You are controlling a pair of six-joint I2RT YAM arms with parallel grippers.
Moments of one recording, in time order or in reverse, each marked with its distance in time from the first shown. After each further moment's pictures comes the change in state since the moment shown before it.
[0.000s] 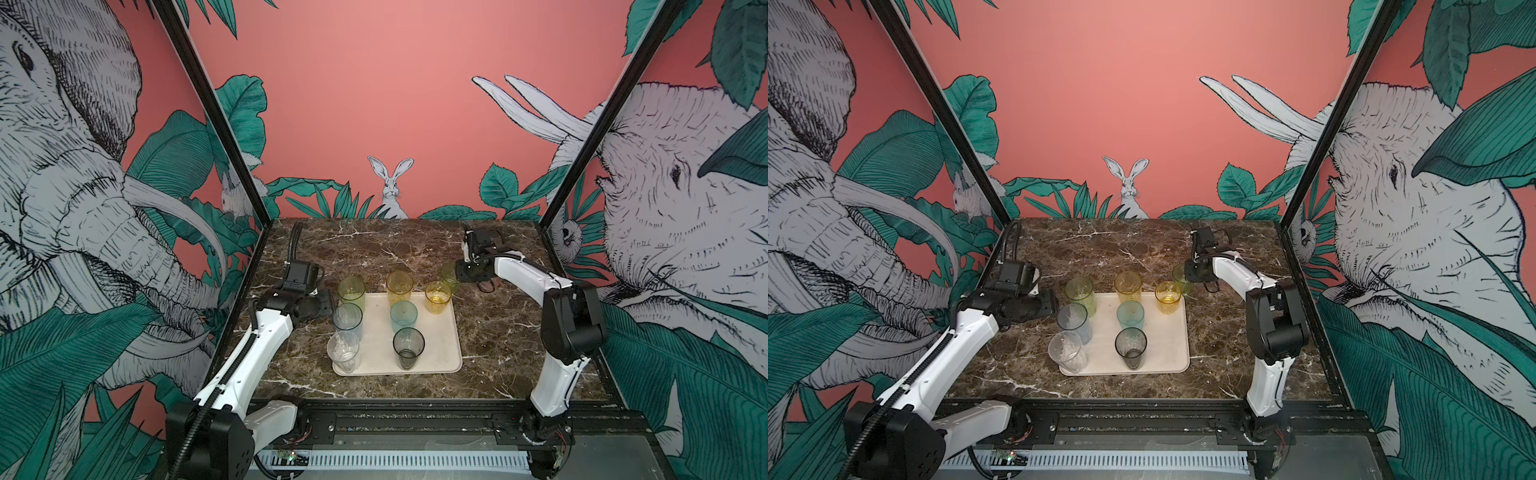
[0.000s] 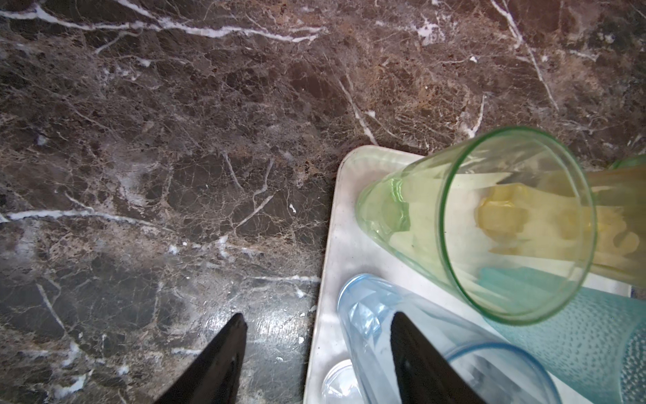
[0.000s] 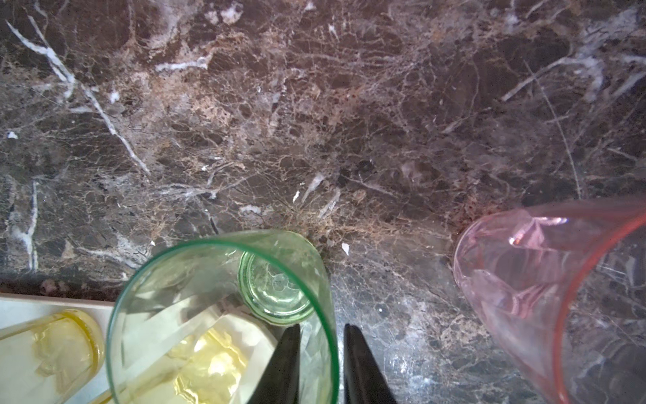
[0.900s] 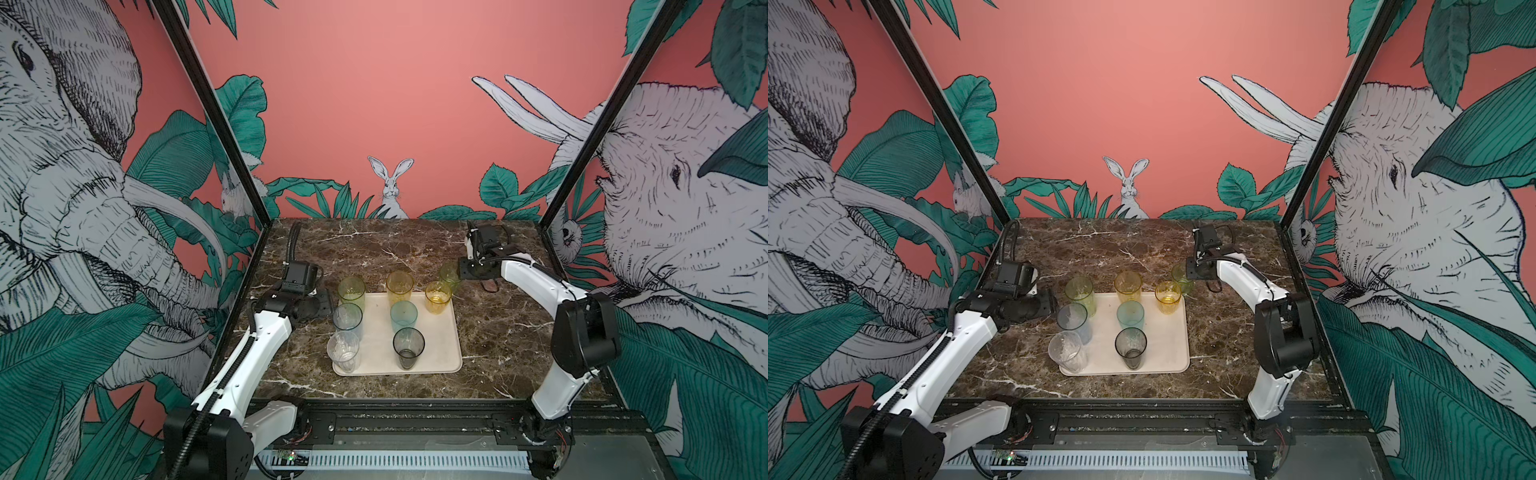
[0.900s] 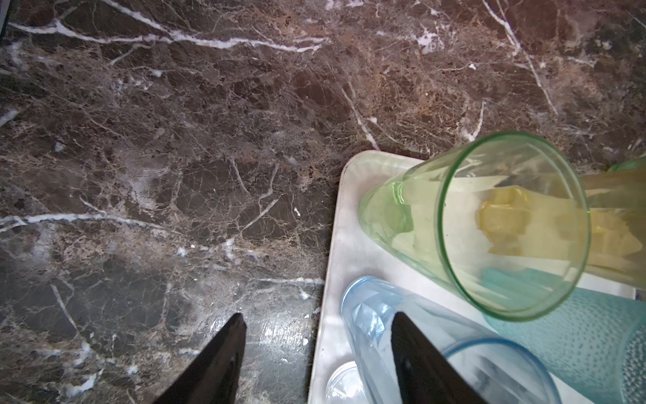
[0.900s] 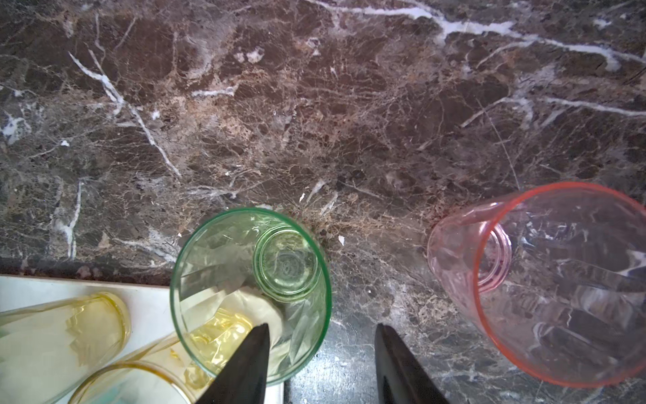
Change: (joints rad) left arm 0.000 -0.018 0.000 -0.001 -0.018 0.008; right arm 0.015 -0.098 -0.028 -0.013 0.035 -0.007
